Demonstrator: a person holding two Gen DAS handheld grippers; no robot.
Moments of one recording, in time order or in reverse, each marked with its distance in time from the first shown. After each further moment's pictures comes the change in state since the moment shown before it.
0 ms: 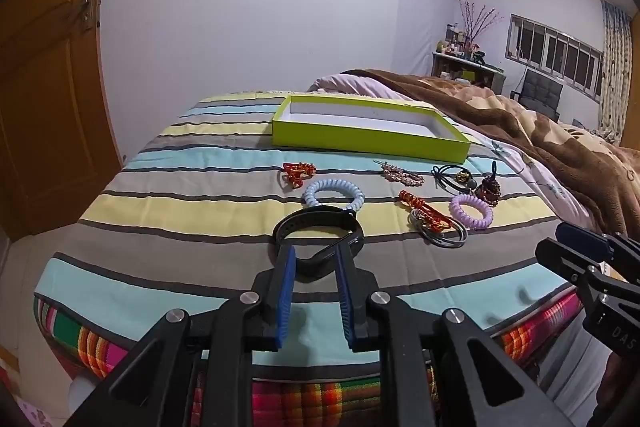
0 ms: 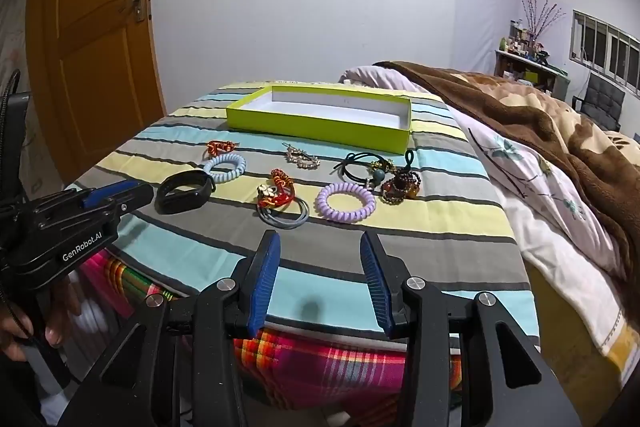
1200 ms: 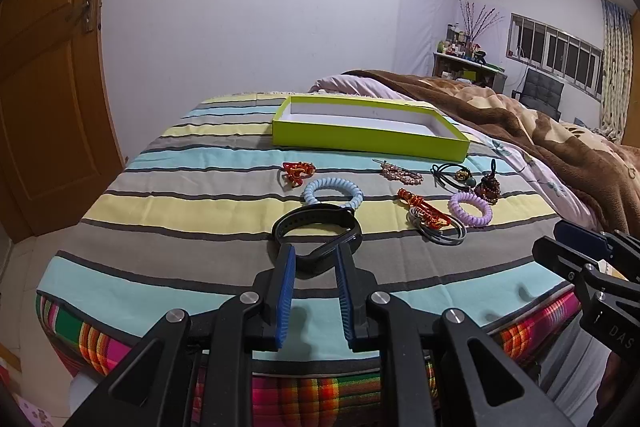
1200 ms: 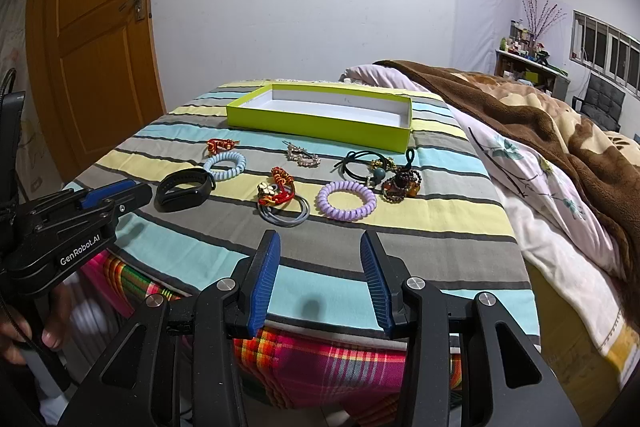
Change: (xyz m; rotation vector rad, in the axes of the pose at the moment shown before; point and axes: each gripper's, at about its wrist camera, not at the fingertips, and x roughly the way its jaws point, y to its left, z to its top) left arm -0.001 -0.005 -0.001 0.009 -0.003 0.014; right arm 0.001 0.000 0.000 -0.001 0.003 0.000
